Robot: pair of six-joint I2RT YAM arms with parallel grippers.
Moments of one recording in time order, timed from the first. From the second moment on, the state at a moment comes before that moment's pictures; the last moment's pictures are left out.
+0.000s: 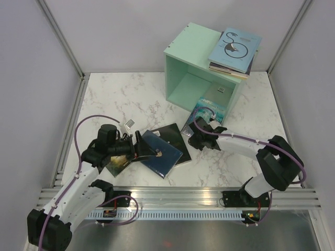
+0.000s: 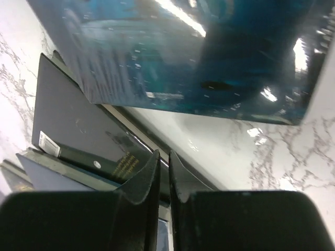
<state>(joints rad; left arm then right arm) -0.33 0.78 0.52 -0.41 0.78 -0.77 0.72 1.49 0.78 -0.32 0.22 1.43</state>
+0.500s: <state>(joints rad) -0.33 0.78 0.55 -0.49 0.74 -0.77 0.72 1.74 1.08 -0.58 0.32 1.25</state>
